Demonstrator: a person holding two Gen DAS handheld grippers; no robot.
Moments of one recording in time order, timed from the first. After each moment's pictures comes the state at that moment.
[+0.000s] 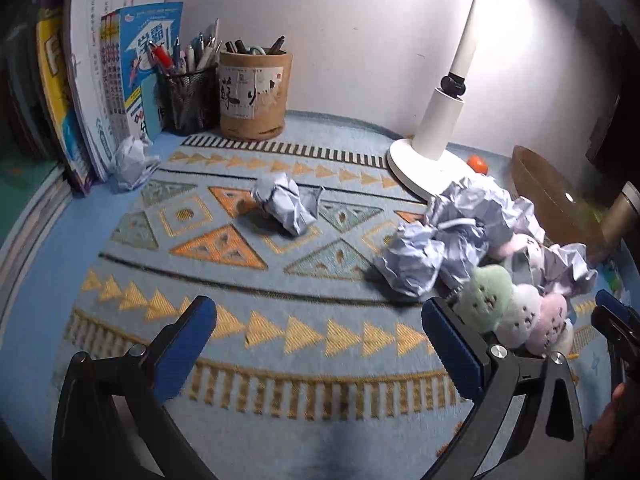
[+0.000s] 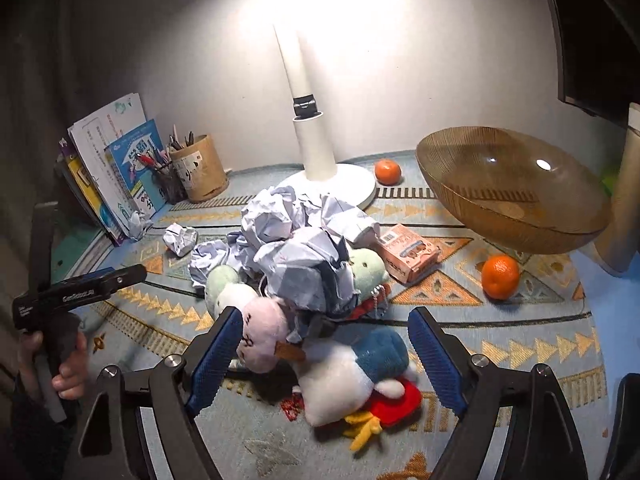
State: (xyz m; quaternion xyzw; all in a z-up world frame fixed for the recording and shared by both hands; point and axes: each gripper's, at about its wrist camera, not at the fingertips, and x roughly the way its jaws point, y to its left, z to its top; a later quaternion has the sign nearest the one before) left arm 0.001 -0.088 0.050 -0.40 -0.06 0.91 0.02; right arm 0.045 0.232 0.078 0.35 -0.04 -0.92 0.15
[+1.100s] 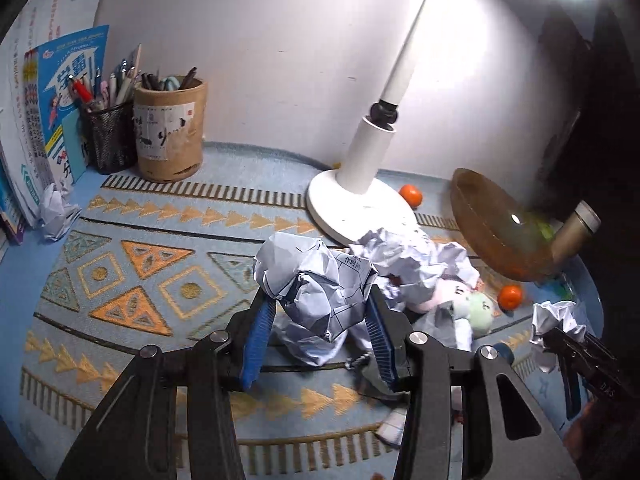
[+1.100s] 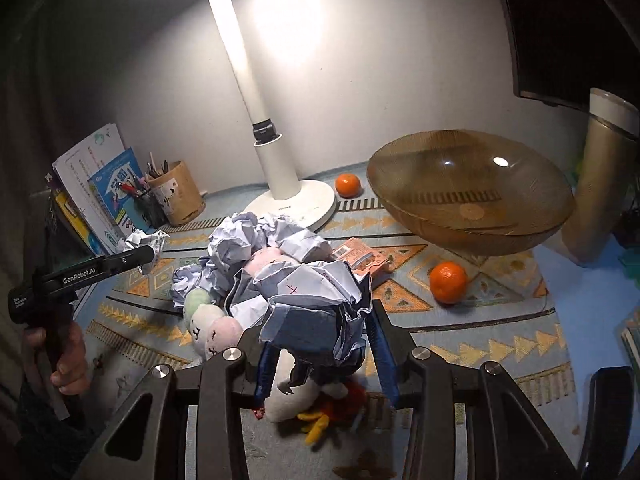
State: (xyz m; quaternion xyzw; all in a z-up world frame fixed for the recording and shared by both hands) left arm -0.025 -0.034 0.084 -0.38 -0.09 0.91 0.14; right arm 0.050 0.285 0.102 0.34 -0.07 -0.93 0.10
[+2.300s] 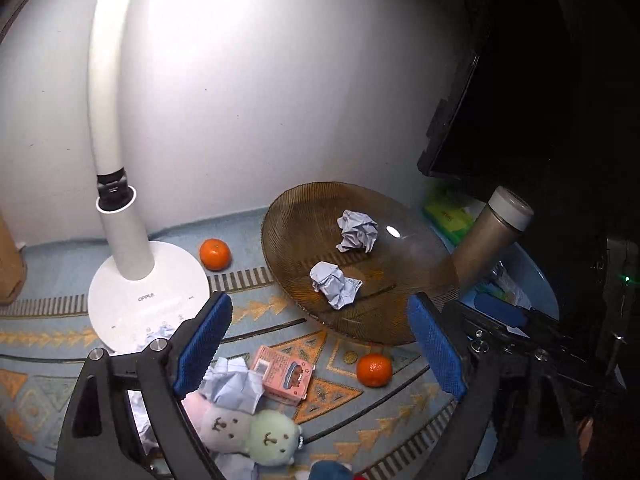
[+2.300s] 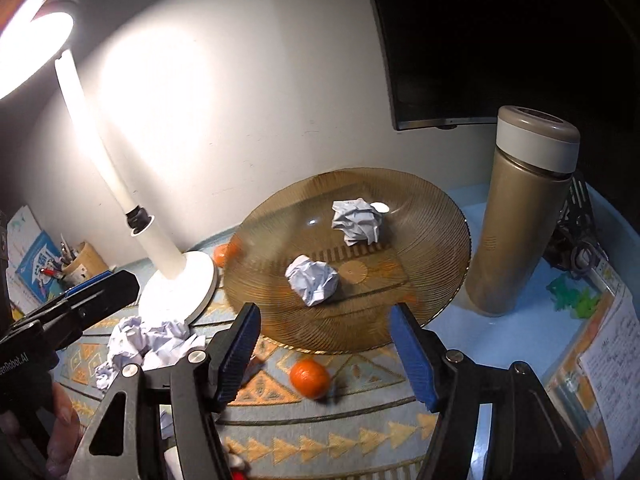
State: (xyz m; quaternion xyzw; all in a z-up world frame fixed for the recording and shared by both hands) left arm -0.078 0.157 0.151 -0.35 -0.04 0.89 0.28; right arm -0.008 0.376 0.139 0.35 -0.11 -0.93 -0.02
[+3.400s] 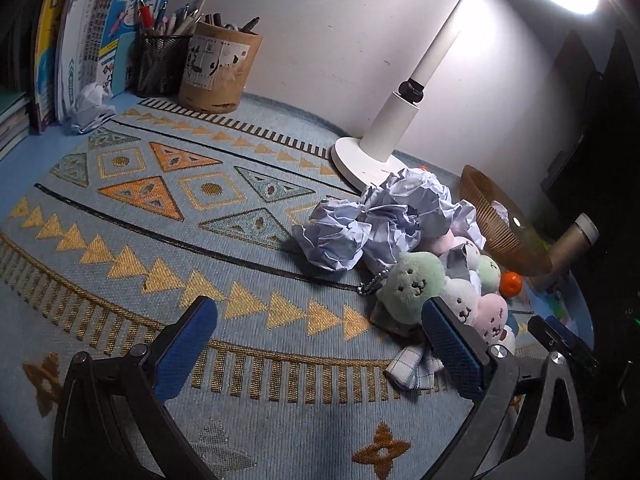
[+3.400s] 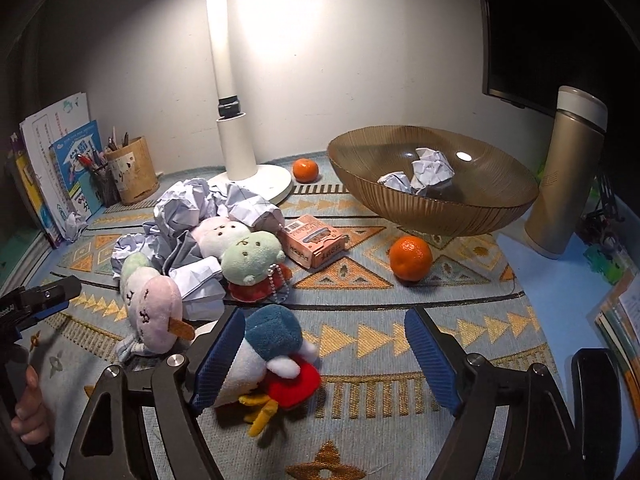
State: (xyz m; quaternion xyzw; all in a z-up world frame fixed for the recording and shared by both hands) left arm 0.014 -0.065 0.026 -0.37 -0.17 0.91 0.10; right arm 0.062 0.269 0.057 0.33 -0.01 -0.94 0.05
